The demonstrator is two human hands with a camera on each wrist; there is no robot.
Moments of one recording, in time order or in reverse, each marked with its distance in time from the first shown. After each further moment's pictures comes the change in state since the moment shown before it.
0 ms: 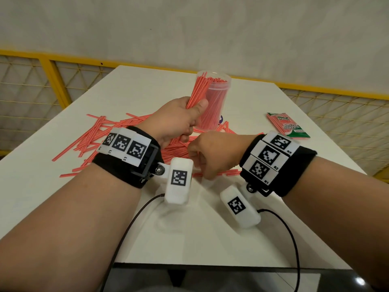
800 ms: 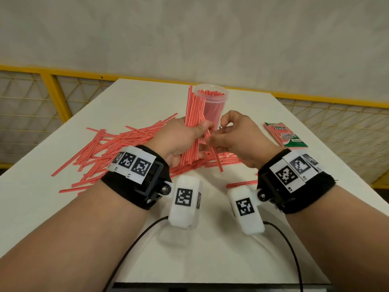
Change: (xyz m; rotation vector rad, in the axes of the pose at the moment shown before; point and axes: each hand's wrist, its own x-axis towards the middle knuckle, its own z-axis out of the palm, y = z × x) left_hand 0.002 -0.005 0.016 -0.237 0.076 -0.142; right_hand -0.012 0.033 0.000 1.249 0.691 0.257
